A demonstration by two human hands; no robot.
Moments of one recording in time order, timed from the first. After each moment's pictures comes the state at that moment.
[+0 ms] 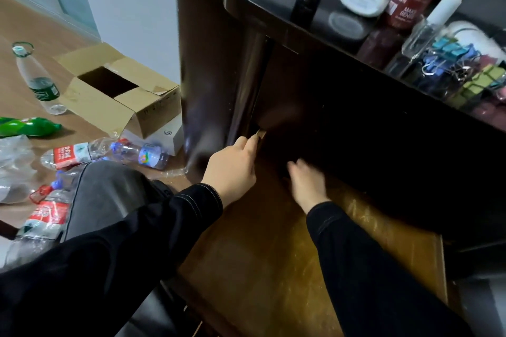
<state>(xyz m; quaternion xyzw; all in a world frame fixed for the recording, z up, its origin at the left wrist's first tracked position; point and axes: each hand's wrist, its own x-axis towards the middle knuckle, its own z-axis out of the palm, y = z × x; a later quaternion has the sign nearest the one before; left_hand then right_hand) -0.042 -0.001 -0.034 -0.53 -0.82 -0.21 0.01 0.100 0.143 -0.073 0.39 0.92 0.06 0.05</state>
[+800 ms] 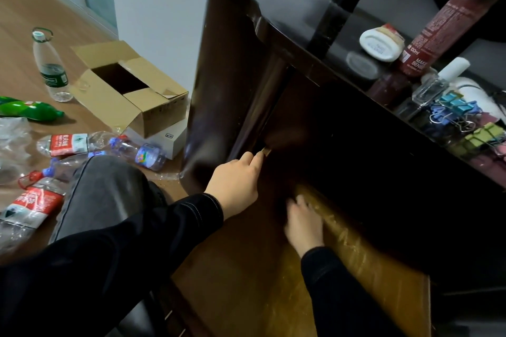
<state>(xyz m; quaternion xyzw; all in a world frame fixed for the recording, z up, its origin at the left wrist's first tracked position) -0.041 0.002 -0.037 -0.53 -0.83 -0.20 0.02 0.127 0.115 -0.084 0.40 0.91 0.05 0.08</state>
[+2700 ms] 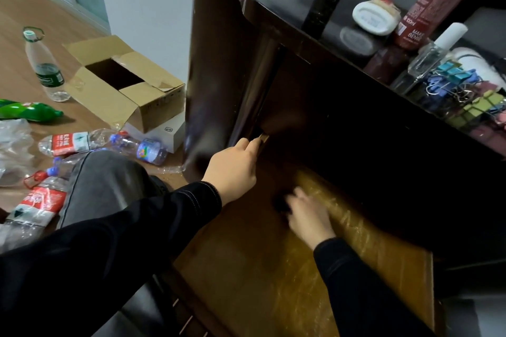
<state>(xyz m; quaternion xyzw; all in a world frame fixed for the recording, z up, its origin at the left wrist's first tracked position) -0.042 0.000 -0.035 -0.52 -0.82 -0.22 -0.02 0.151 0.117 -0.092 0.35 0.93 0.01 0.08</state>
